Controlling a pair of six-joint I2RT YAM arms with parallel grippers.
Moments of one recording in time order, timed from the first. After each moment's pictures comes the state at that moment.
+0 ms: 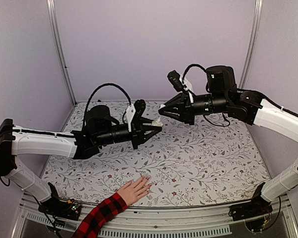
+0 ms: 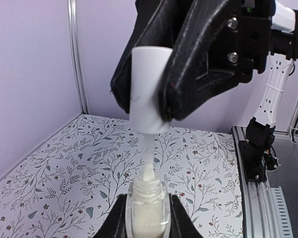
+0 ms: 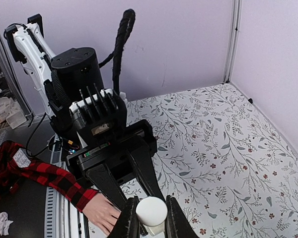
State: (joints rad) left arm -0.95 1.46 0.84 0.61 0.31 0.02; right arm 0.85 1.40 1.35 -0.28 -0.49 -0.10
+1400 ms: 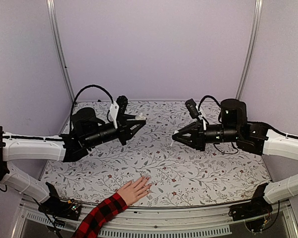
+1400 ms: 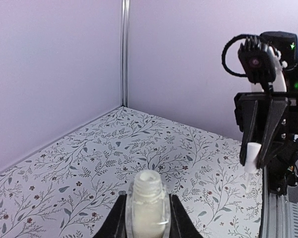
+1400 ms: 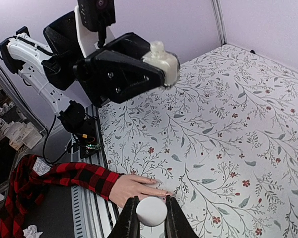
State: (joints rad) left arm -0.87 1.33 0.71 0.62 0.17 -0.05; right arm 0.85 1.16 0.87 -0.01 -0.47 0.19
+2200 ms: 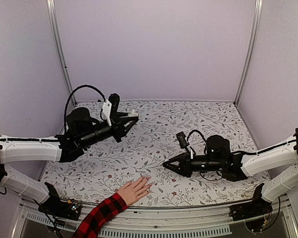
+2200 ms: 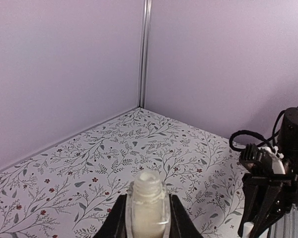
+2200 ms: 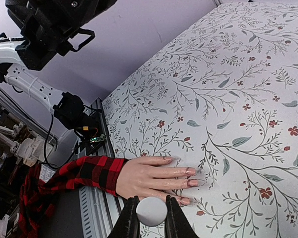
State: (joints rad) left arm -0.82 1.28 0.67 0.62 0.11 -0.08; right arm 1.00 1.37 0.48 0.62 -0.35 0.53
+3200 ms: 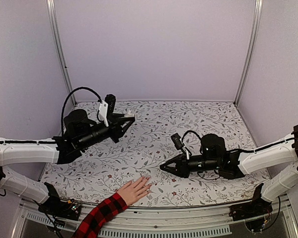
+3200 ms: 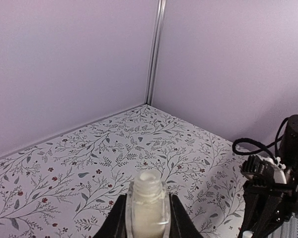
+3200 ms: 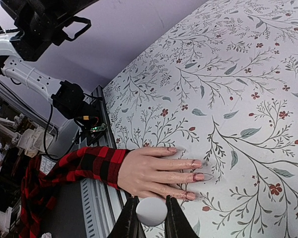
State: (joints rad) left arm -0.81 1.25 0.64 0.60 0.07 -0.13; right arm 1.02 1.43 0.55 0.54 -0.38 0.52
